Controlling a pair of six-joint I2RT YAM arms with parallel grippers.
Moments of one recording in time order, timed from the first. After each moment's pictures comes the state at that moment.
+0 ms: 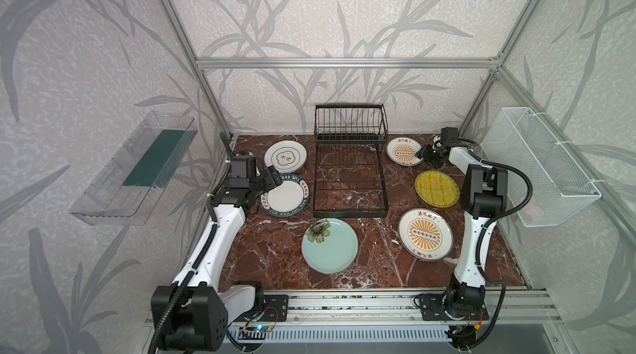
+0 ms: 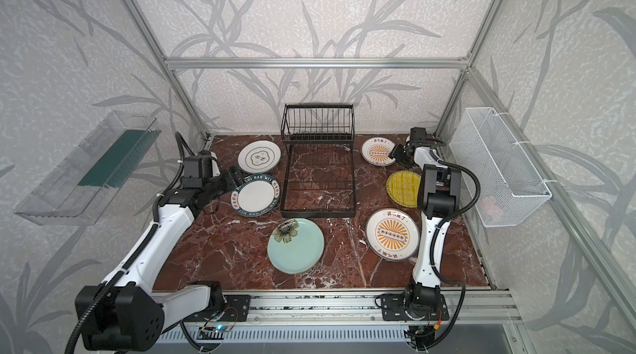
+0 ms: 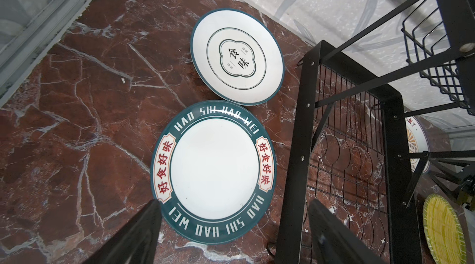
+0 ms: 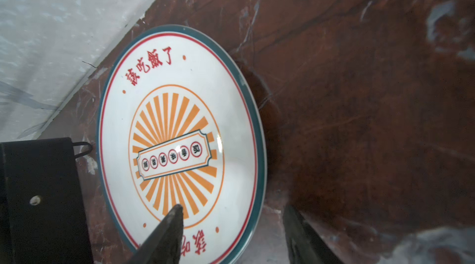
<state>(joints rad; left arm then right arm) -0.01 1.17 0.96 -0.51 0.04 -0.50 -0.15 2.33 1.80 -0.45 -0.32 0.47</state>
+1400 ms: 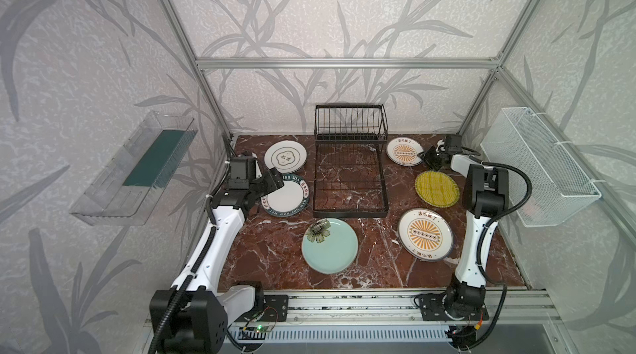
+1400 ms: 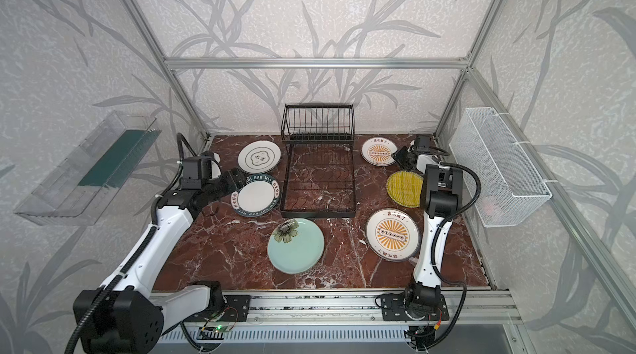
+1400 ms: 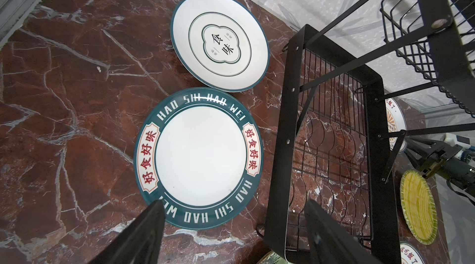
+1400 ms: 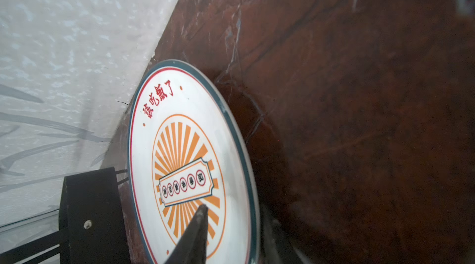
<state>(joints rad) -0.01 1.15 0.96 -0.54 0.14 -0.48 -0.18 2.35 1.69 -0.17 -0.46 0.70</state>
